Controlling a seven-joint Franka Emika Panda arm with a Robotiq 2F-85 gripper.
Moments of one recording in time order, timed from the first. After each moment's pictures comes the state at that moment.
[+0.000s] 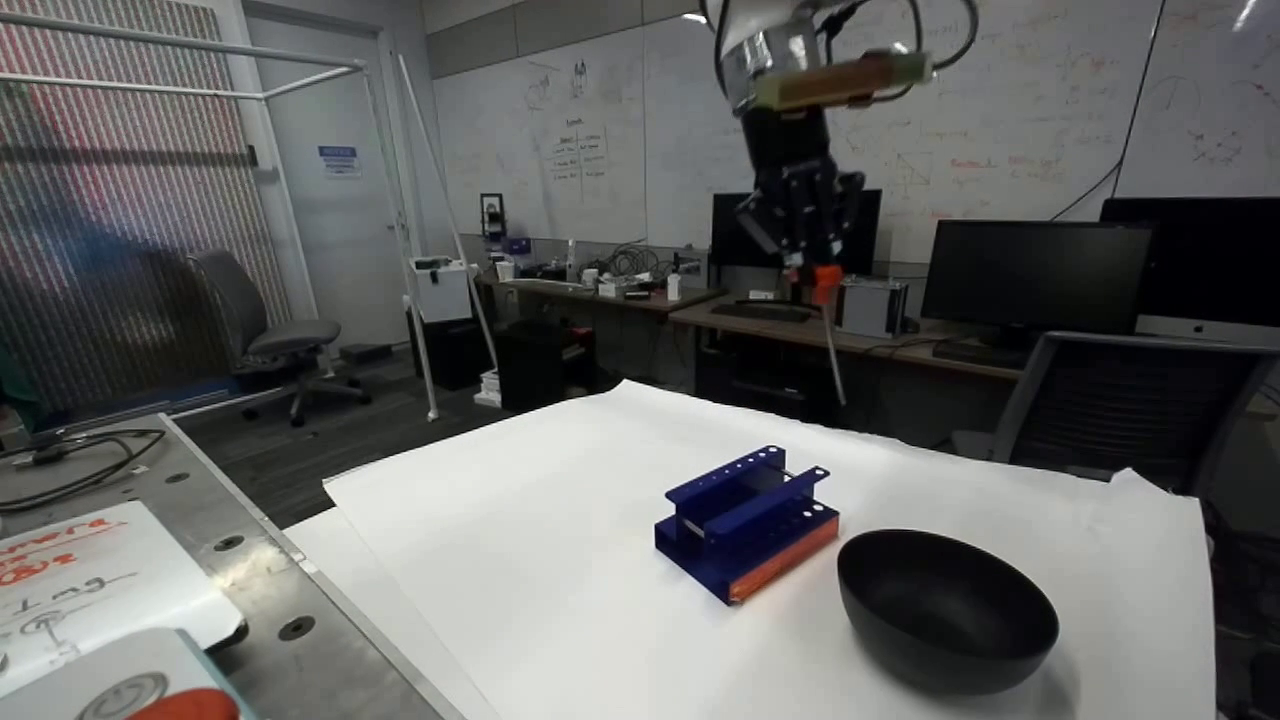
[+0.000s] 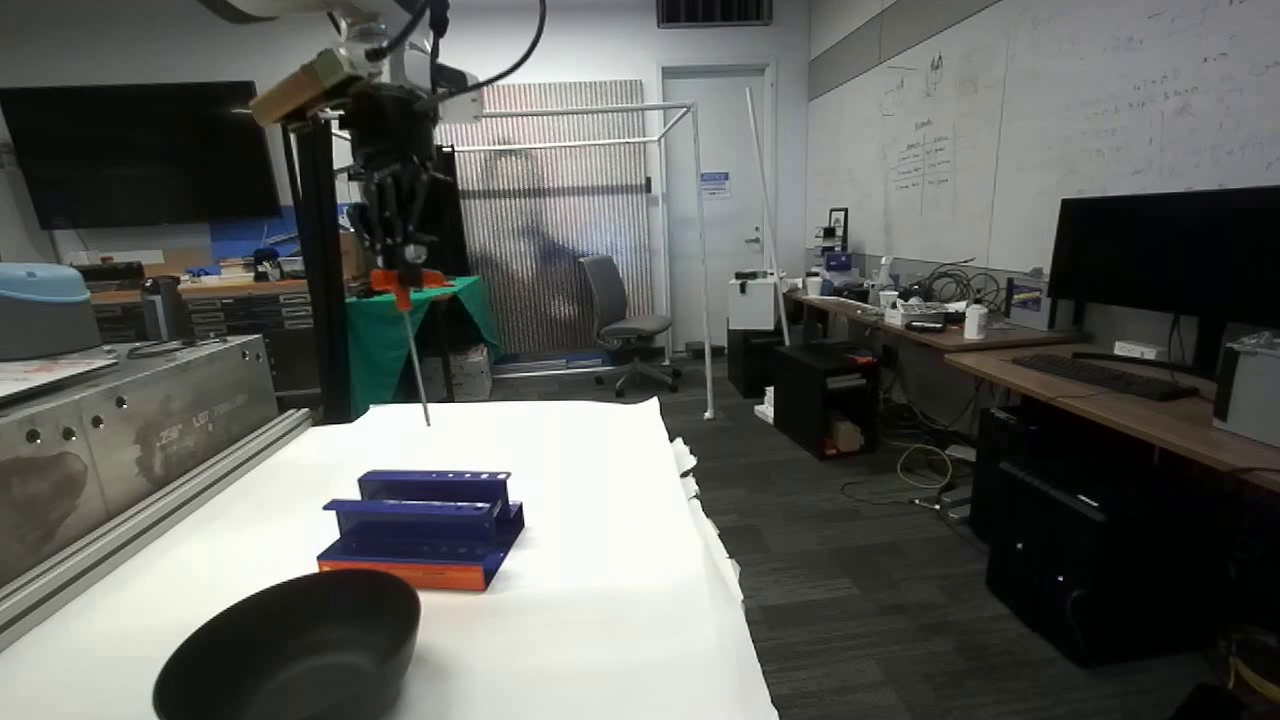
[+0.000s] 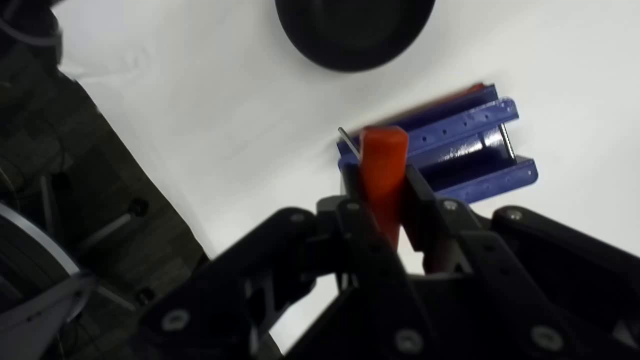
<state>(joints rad) 0.10 0.44 -0.02 -1.14 -0.06 1.29 0.56</state>
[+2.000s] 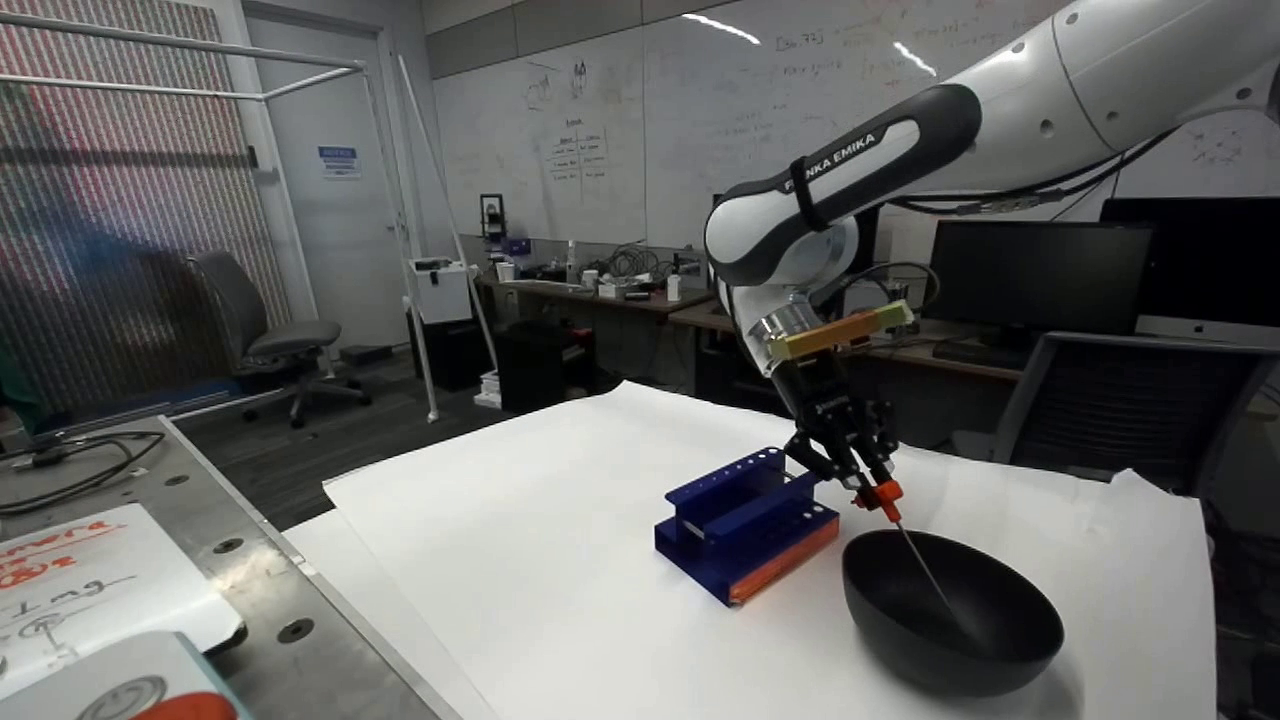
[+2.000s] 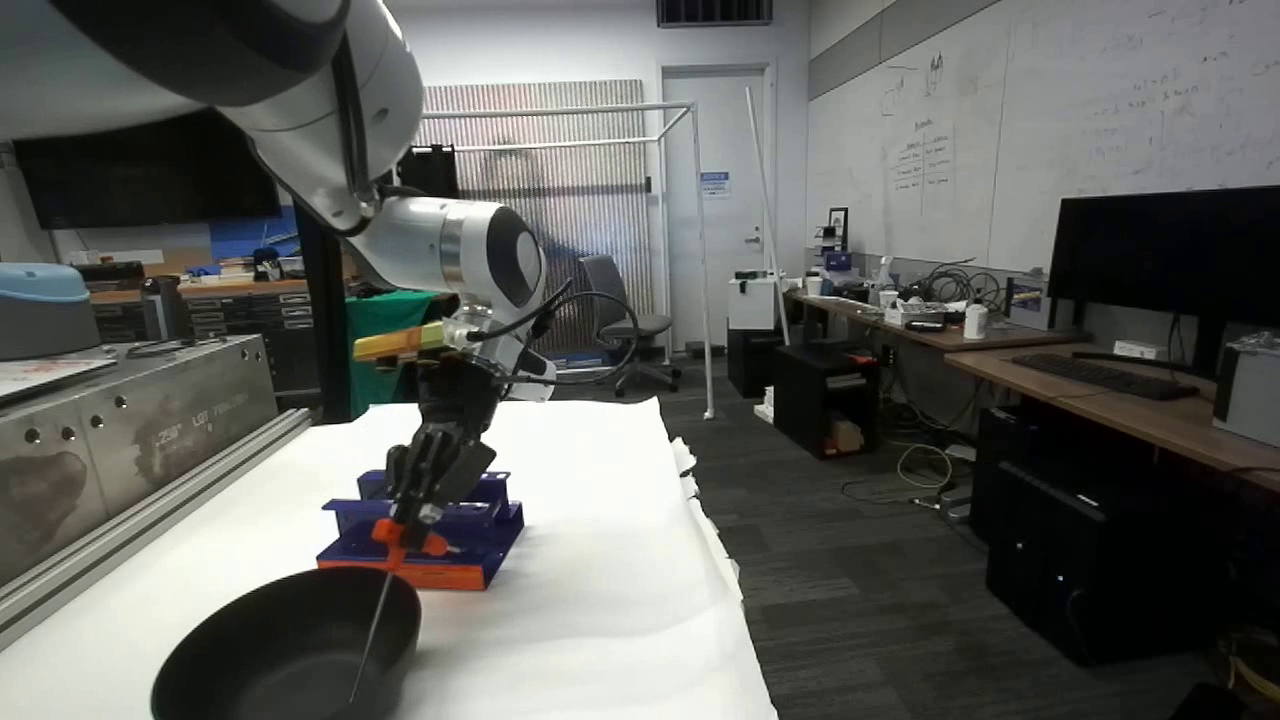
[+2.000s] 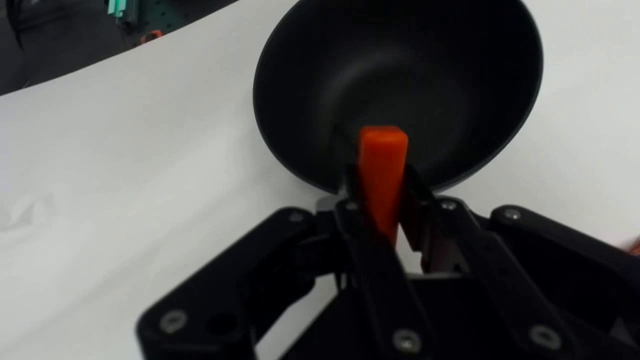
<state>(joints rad) 0.01 0.76 -0.06 -1.31 0.16 1.24 0.46</state>
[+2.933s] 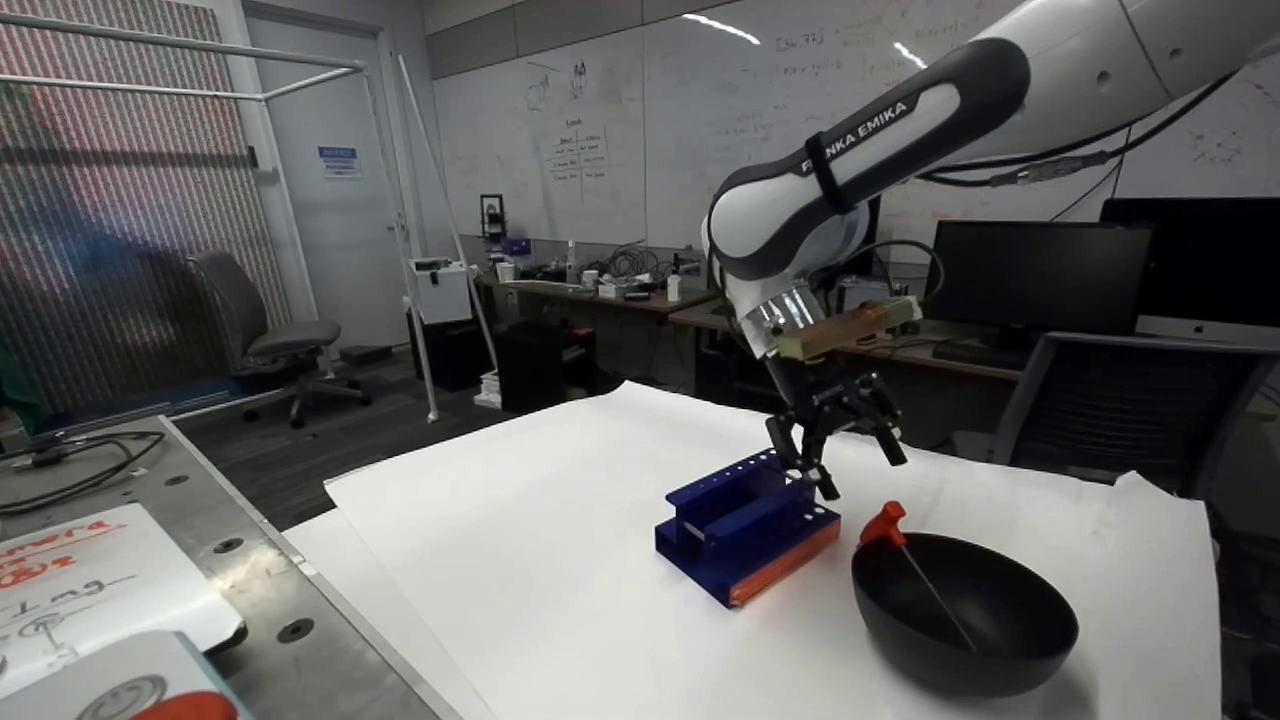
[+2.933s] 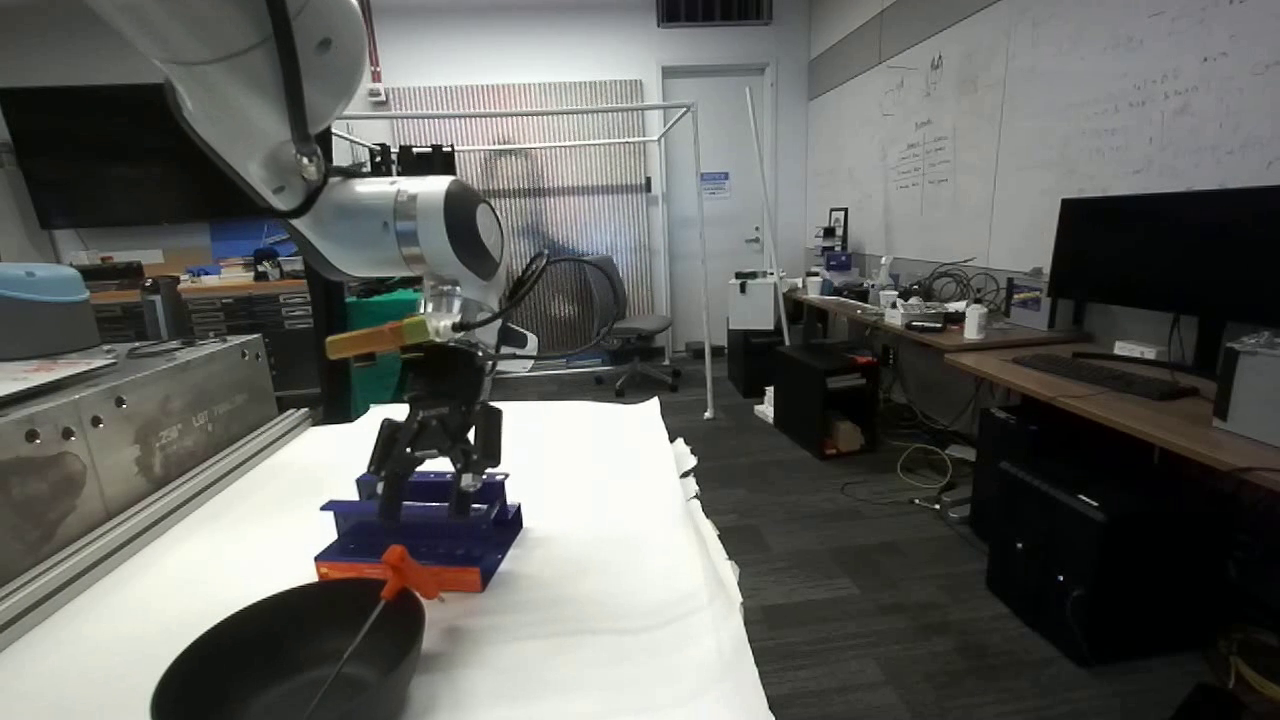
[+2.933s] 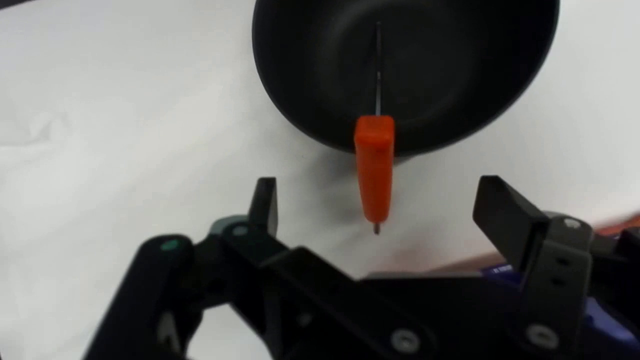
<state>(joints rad) 0.06 0.64 -0.06 -1.45 0.04 1.43 0.41</state>
